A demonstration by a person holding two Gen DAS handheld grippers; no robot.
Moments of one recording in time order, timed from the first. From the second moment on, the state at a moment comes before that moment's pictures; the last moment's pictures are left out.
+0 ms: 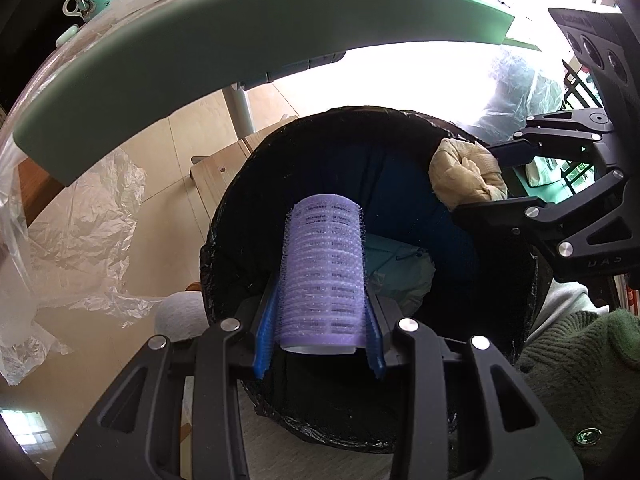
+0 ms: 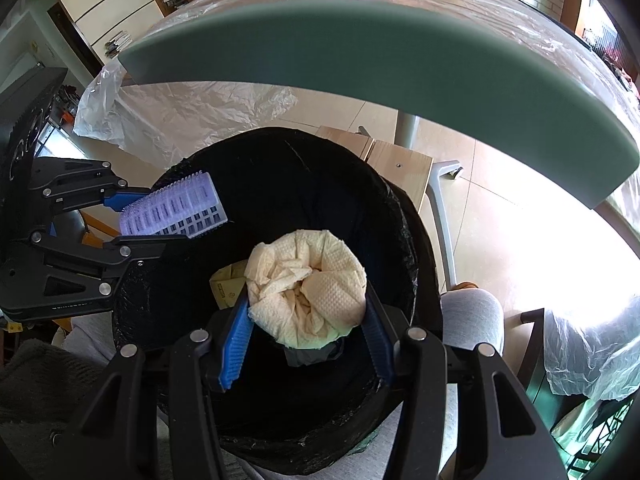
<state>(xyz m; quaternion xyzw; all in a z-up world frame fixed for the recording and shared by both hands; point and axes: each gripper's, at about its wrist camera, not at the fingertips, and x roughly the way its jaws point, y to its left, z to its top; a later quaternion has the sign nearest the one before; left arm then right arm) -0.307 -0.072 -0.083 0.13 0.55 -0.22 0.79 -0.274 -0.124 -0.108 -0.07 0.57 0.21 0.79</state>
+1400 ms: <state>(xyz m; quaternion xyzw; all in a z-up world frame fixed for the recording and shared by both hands) -0.311 -0.056 -0.079 0.12 0.53 -0.20 0.81 -0.285 -0.139 -0.078 -0.04 0.53 0.19 0.82</state>
